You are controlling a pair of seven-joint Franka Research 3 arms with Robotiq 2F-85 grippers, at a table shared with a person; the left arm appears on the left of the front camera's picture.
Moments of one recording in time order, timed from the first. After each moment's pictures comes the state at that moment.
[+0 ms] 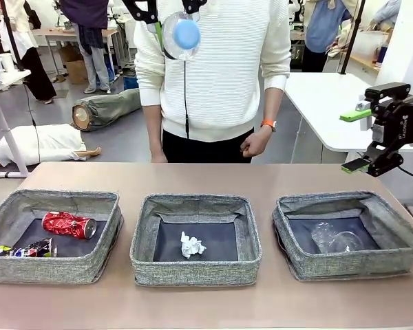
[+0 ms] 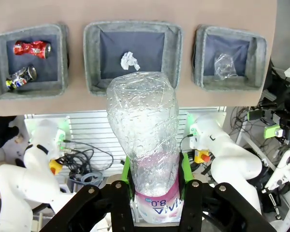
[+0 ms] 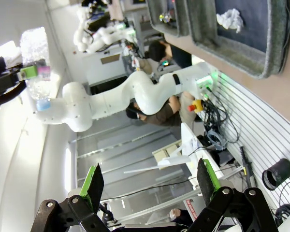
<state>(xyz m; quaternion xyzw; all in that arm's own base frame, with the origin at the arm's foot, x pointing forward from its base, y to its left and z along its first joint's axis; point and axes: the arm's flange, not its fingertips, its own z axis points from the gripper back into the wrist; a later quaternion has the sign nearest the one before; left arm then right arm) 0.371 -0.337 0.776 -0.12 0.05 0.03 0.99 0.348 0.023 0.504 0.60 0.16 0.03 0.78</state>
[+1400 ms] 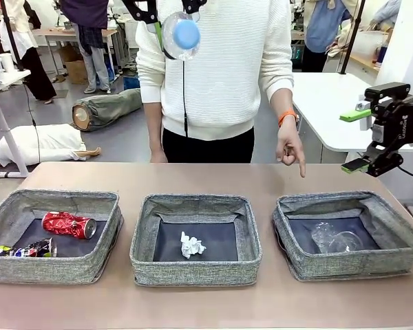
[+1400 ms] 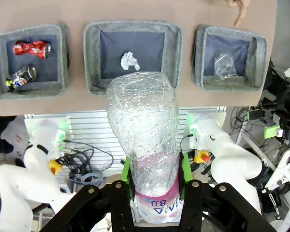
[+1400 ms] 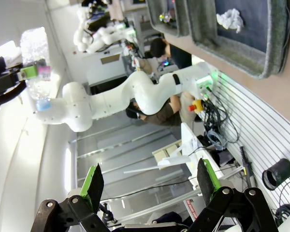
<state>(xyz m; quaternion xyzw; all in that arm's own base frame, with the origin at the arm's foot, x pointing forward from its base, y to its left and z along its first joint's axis) 0.371 -0.337 0.776 -0.12 0.05 0.03 0.99 0.348 0.023 0.504 0.60 0.16 0.03 0.78</state>
